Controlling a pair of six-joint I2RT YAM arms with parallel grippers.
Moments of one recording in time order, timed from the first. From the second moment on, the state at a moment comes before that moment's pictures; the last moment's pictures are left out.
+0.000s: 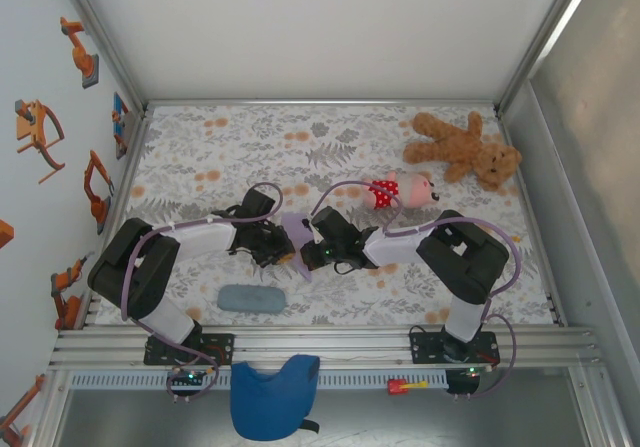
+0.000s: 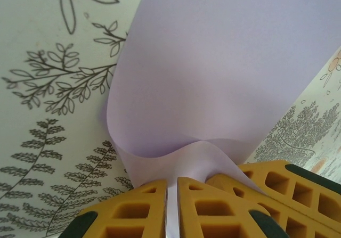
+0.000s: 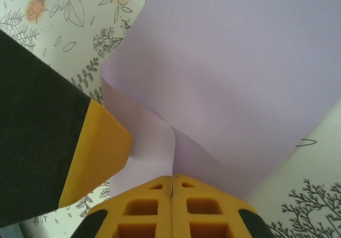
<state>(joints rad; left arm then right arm) -0.61 1.59 0.72 -0.31 0.42 -1.00 0.93 1.80 0.83 0.09 -0.22 0.53</state>
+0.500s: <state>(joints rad) -0.59 1.58 0.78 -0.37 0.39 -0.94 0.93 1.79 0.83 0.08 -0.20 0.53</state>
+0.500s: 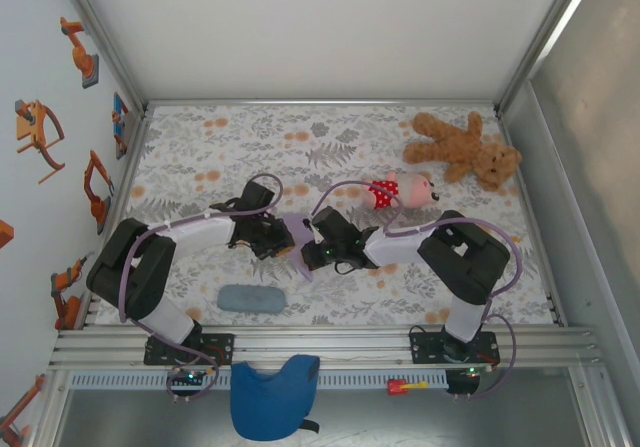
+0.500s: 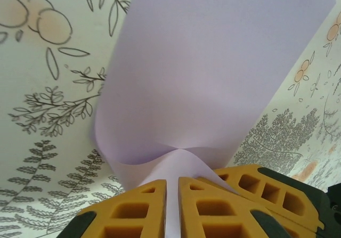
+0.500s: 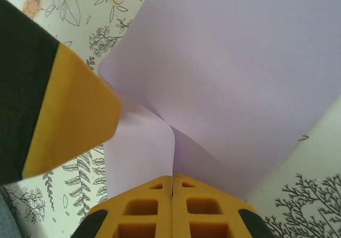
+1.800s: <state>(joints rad) -0.50 1.83 1.02 -0.42 0.42 -0.81 0.92 1.76 0.83 0.03 -0.18 0.53</state>
